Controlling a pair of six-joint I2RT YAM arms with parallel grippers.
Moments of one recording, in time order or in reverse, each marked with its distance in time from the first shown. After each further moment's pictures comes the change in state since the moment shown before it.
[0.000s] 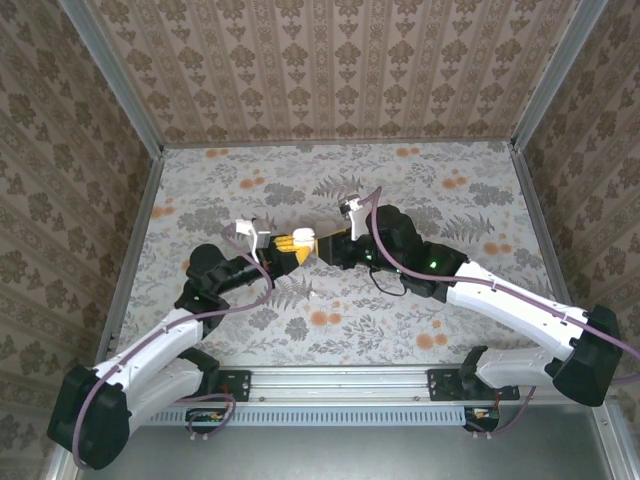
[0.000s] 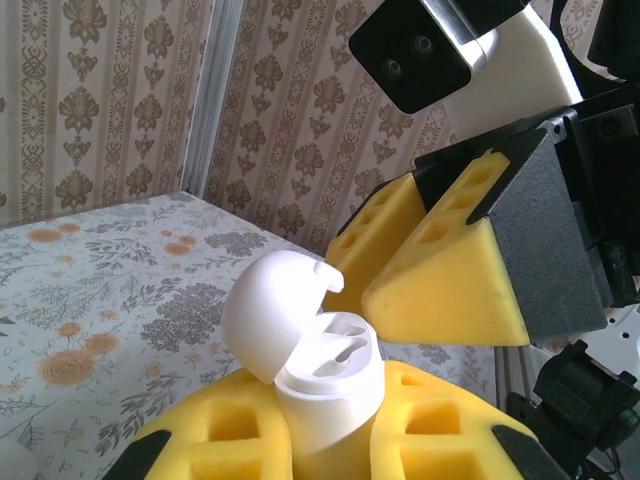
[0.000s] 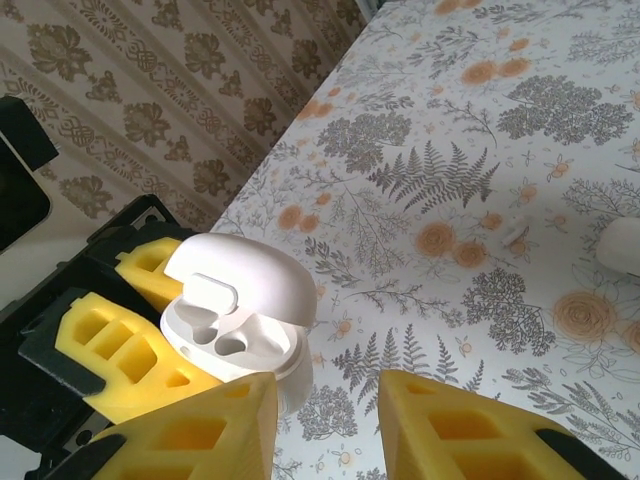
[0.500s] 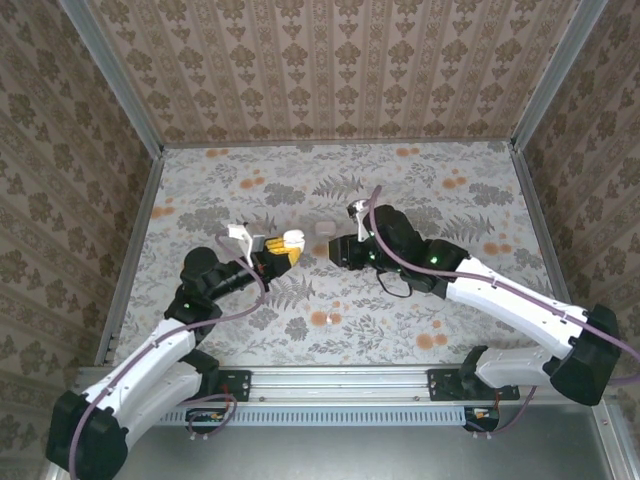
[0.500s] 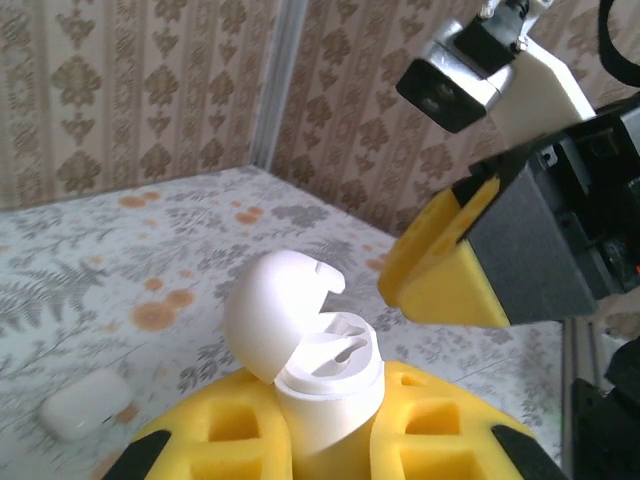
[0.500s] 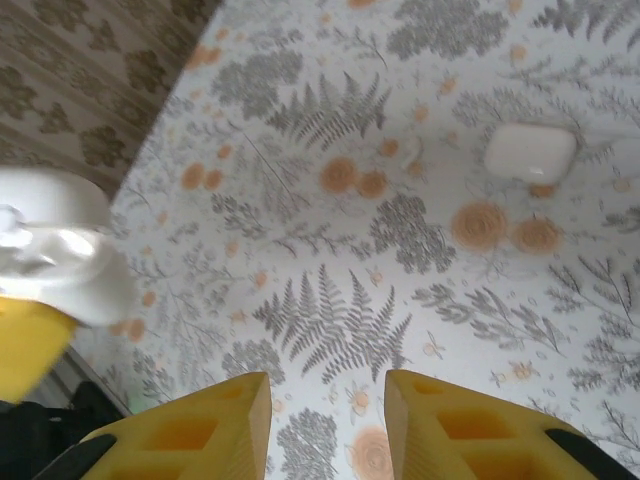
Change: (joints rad) left arm 0.039 -0.146 -0.002 -0.274 -0.105 0.109; right arm -0.022 0.039 0.029 -0.218 0.083 0.064
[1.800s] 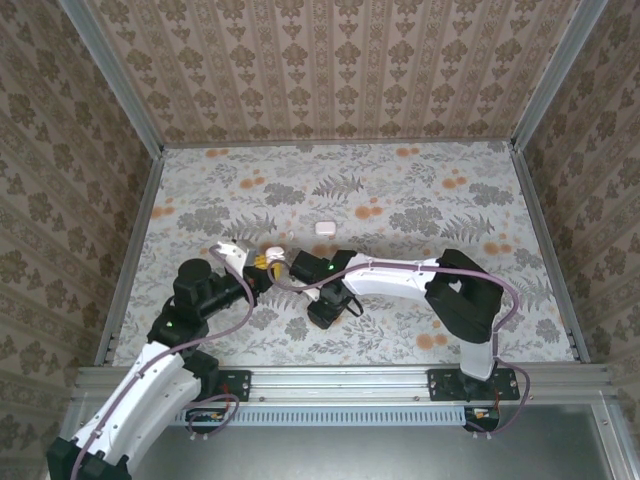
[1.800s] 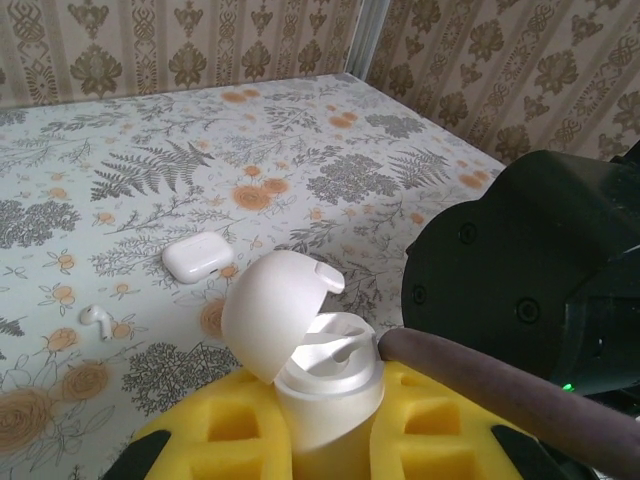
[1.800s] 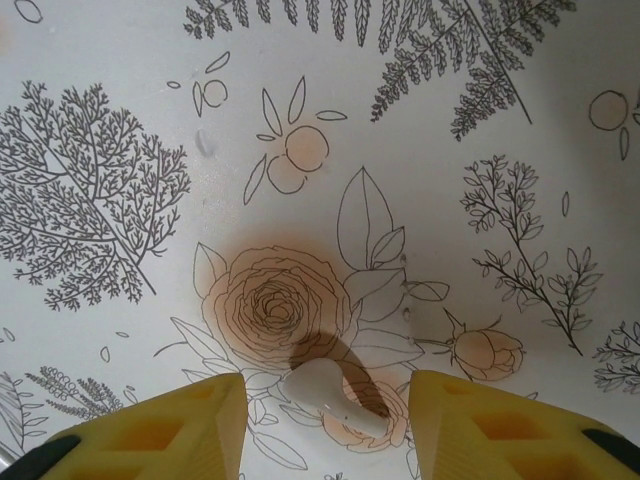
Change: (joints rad) left arm 0.040 -0.229 -0.013 -0.452 -0.138 0.115; right arm 0.184 0.632 0.214 -0.346 -0.034 -0.481
